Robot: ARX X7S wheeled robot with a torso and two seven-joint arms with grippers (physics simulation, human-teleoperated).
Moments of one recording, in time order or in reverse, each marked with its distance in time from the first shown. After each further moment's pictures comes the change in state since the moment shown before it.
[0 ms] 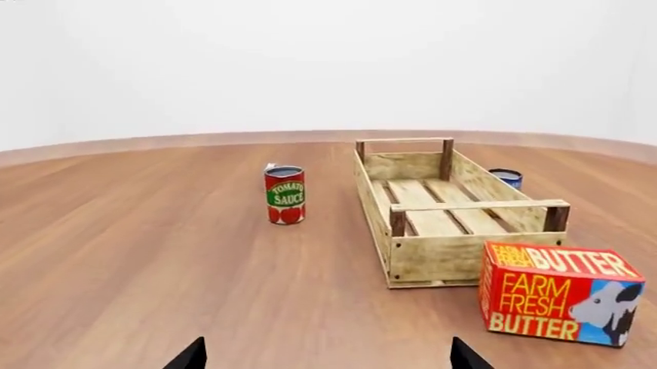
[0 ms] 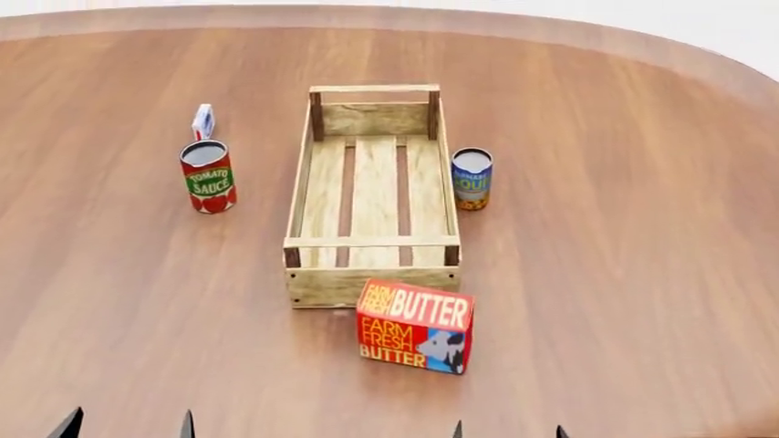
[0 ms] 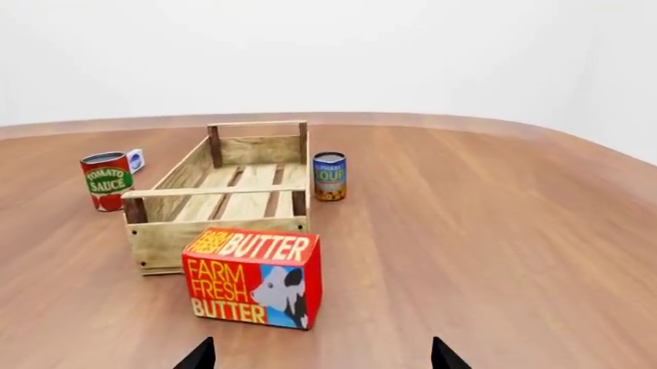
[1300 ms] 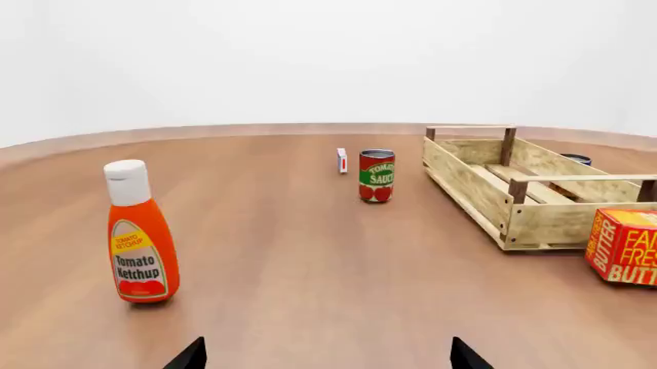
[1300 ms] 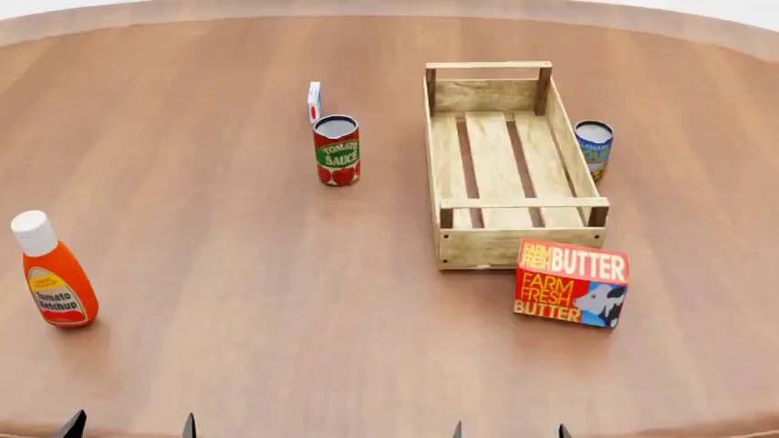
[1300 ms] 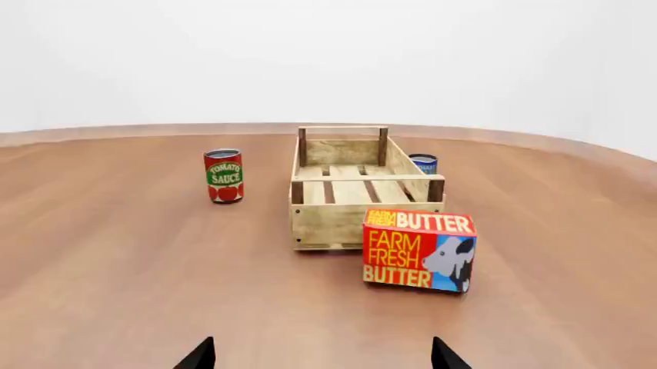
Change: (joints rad) left arm 0.017 0.097 -0.122 0.028 0.075 -0.031 0.137; right arm -0.033 -0.092 0.108 -0.038 -0.129 -0.020 -0.104
